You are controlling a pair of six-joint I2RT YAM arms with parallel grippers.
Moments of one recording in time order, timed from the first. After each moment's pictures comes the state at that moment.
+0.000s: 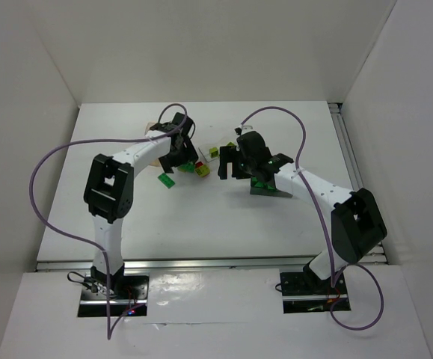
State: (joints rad) left arm -0.40 2.04 1.64 -0.79 -0.20 -0.83; right arm 0.60 1.55 1.12 -0.30 0.04 0.44
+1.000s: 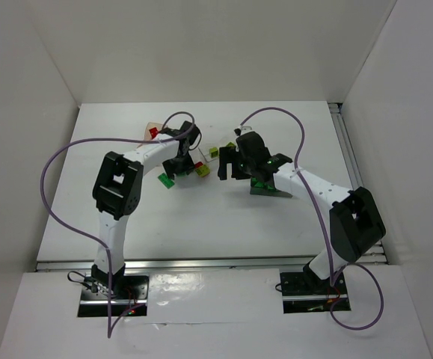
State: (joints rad) left arm -0.43 2.13 1.66 -0.86 -0.32 -0.89; right arm 0.60 1.56 1.12 -0.30 0.04 0.44
